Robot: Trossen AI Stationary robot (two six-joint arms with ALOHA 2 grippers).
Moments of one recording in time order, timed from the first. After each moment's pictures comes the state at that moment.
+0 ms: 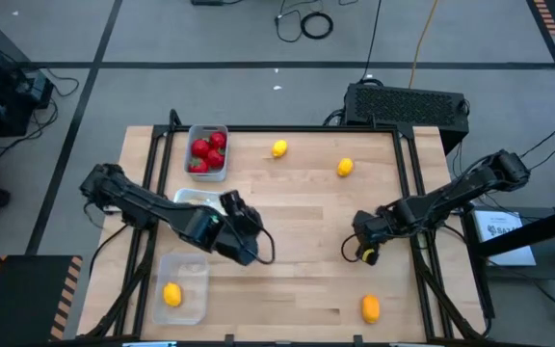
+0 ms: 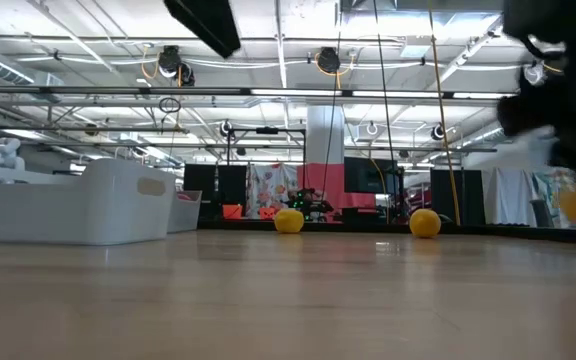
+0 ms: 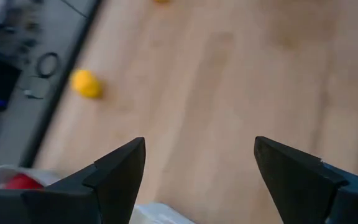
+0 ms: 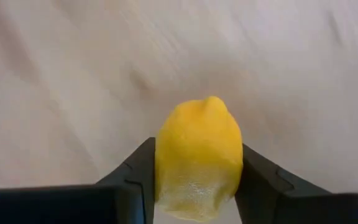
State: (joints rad) left arm -0.40 1.65 1.49 -1.02 -0.63 -0.48; right arm 0.34 1.18 0.62 -0.75 -0.03 0.92
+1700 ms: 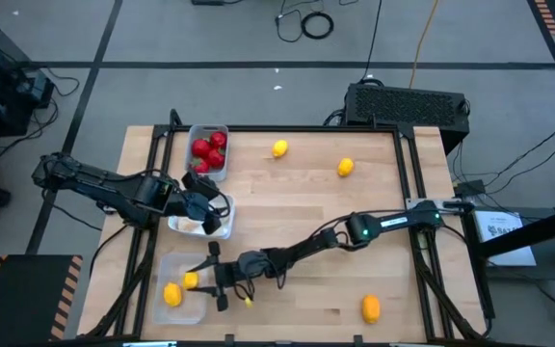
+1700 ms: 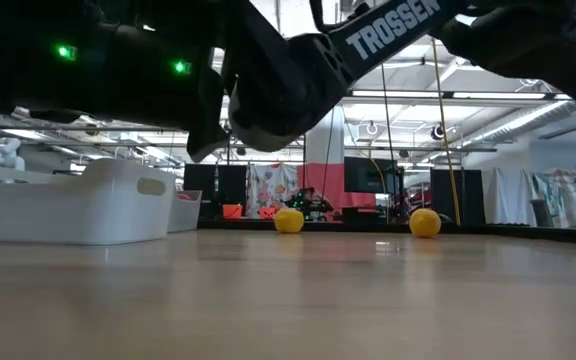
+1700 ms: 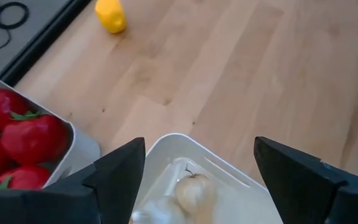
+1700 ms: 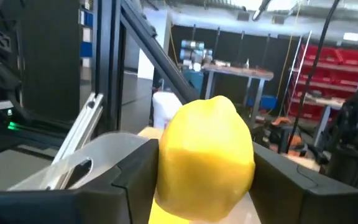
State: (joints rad) left arm -0.22 1.05 0.85 -0.75 -0.47 -0.52; right arm 0.29 2.78 2.15 0.78 0.06 -0.12
